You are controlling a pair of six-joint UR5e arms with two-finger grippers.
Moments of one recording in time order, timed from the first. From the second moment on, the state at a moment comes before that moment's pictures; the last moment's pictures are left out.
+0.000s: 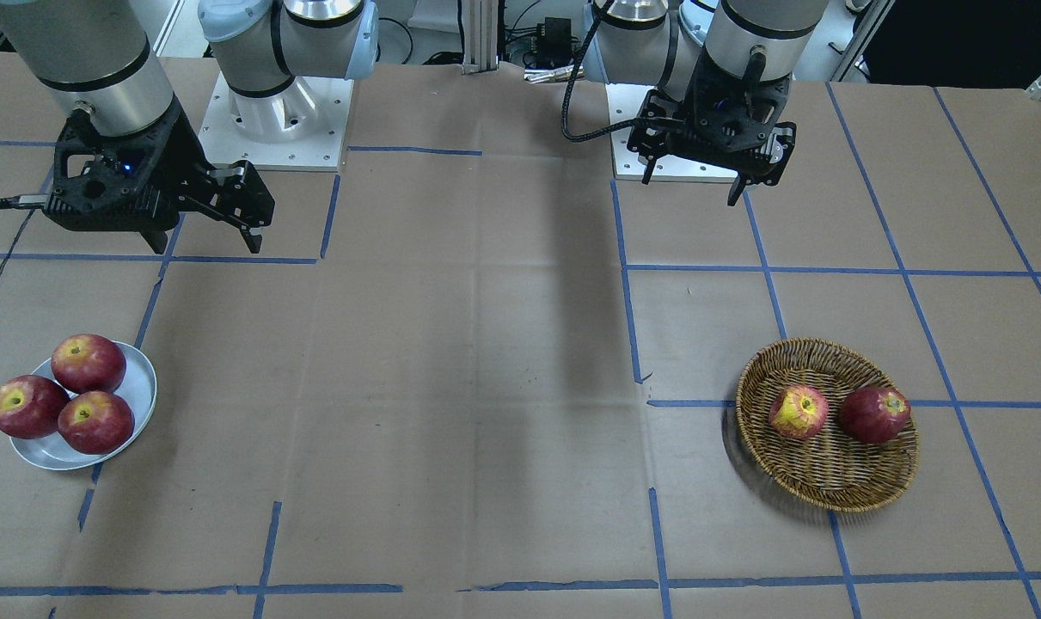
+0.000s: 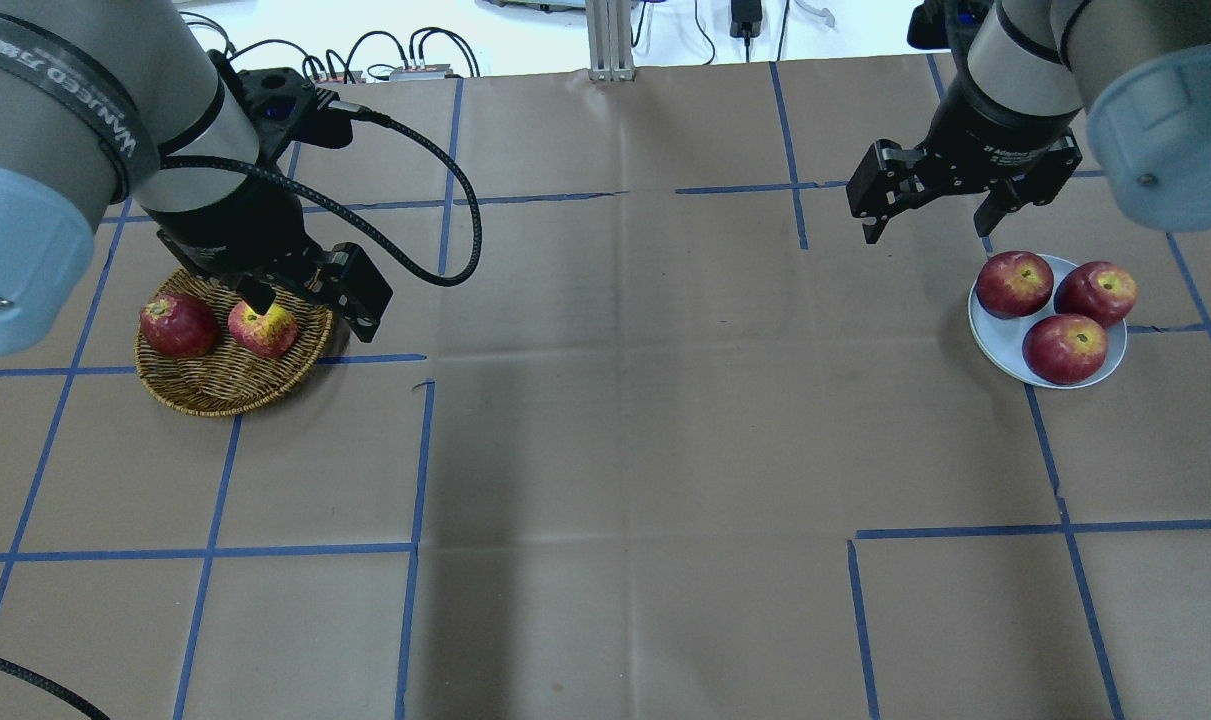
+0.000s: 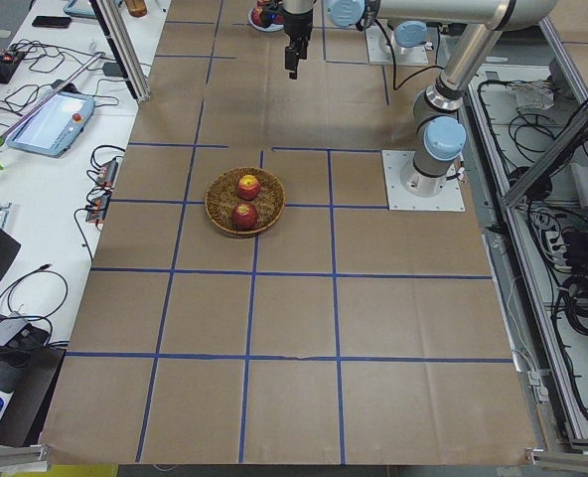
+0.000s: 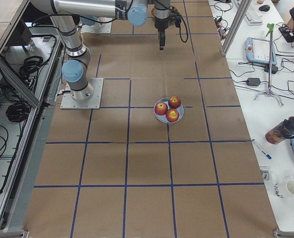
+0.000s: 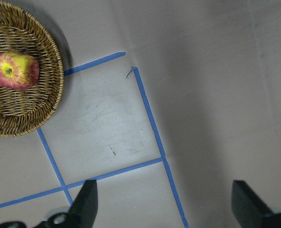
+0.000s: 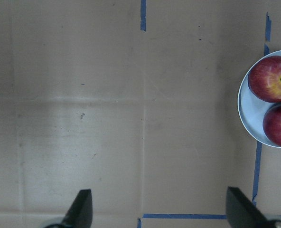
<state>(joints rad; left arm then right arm) -1.61 -1.47 -1.67 -1.60 1.59 0.27 1.53 -1.57 1.65 -1.69 -1.56 -0.06</state>
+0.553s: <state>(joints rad) -1.61 -1.48 -1.67 -1.60 1.59 0.27 1.53 -1.57 1.65 -1.69 -1.56 -0.06</state>
